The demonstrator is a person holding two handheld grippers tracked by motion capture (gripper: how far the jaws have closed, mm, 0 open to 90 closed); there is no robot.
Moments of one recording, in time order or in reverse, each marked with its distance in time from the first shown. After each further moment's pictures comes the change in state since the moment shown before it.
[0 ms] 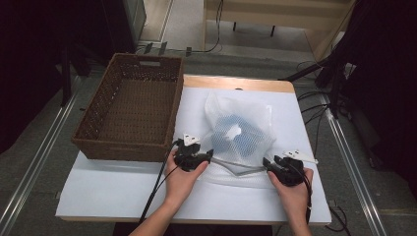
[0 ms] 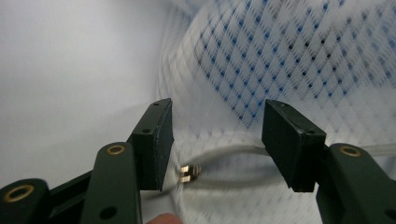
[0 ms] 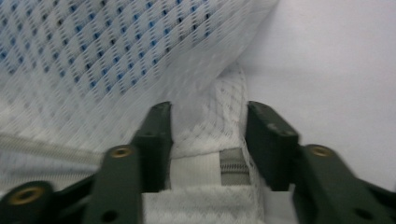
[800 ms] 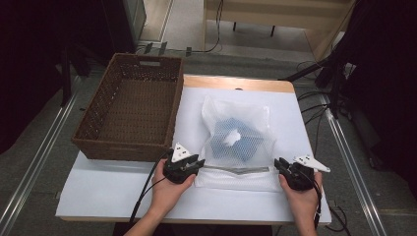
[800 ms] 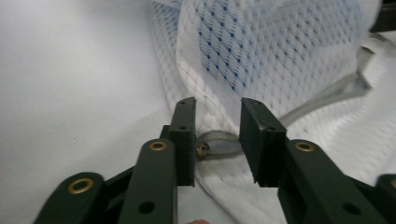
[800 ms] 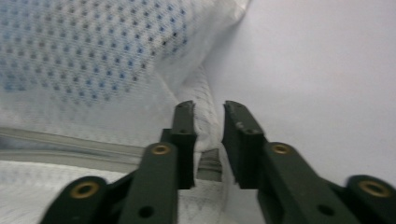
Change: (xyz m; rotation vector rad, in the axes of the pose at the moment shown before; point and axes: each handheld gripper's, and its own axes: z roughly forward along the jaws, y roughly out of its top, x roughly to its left) left arm 0.013 -0.026 -0.042 -0.065 -0.134 0.163; right arm -0.019 -0.011 -0.020 -0.098 0.009 -0.022
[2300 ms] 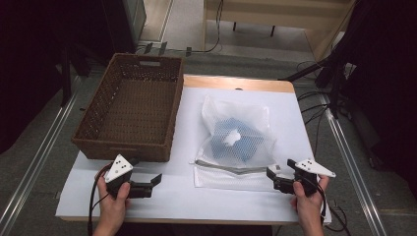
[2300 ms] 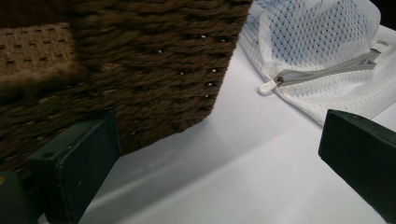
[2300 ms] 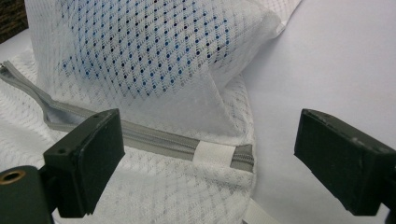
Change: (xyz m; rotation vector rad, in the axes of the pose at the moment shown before) left arm 0.070 -0.049 -0.113 -0.121 0.094 -0.034; right arm 0.001 -0.002 -0.015 -0.031 0.136 -0.068
